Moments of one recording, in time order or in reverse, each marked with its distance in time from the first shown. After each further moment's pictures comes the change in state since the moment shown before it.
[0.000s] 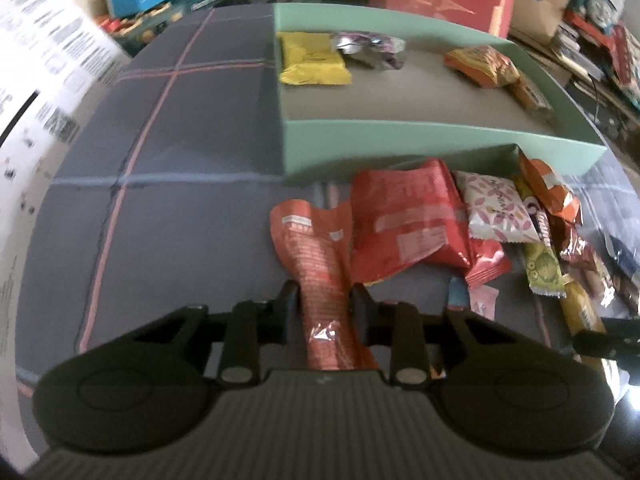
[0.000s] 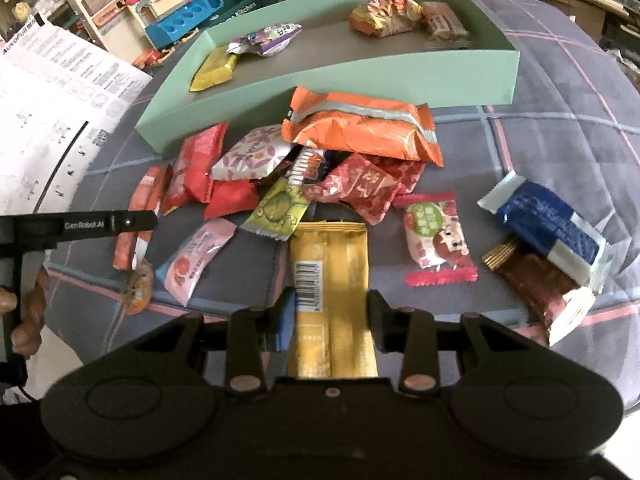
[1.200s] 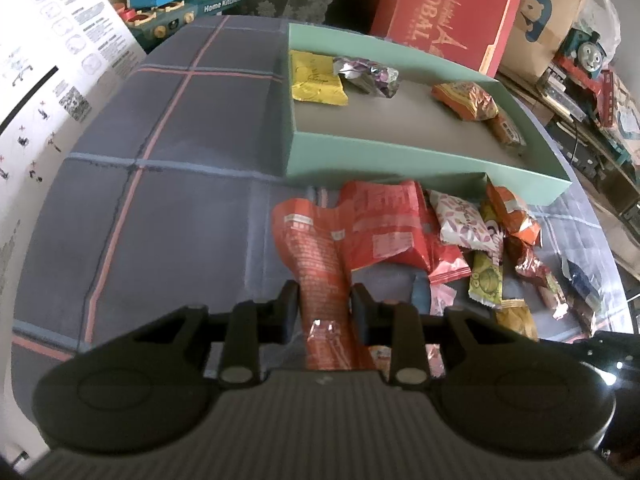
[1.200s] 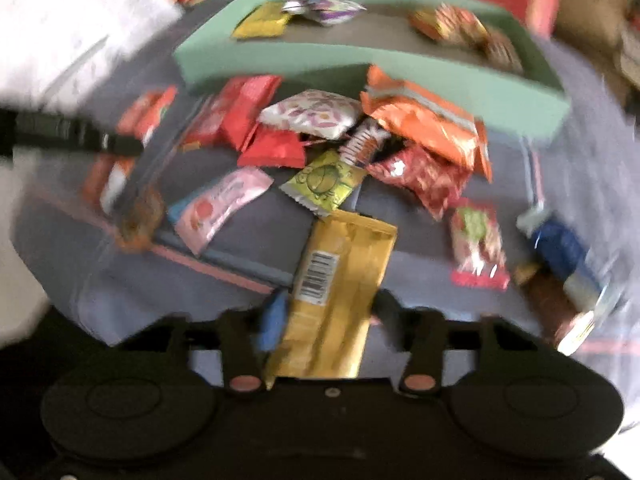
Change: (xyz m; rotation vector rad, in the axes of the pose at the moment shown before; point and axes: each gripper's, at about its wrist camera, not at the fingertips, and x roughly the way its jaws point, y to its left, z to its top) left arm -0.037 0.012 -0.014 -0.095 -0.050 -0.090; right arm 0.013 0.064 -0.020 -0.290 0.027 -0.149
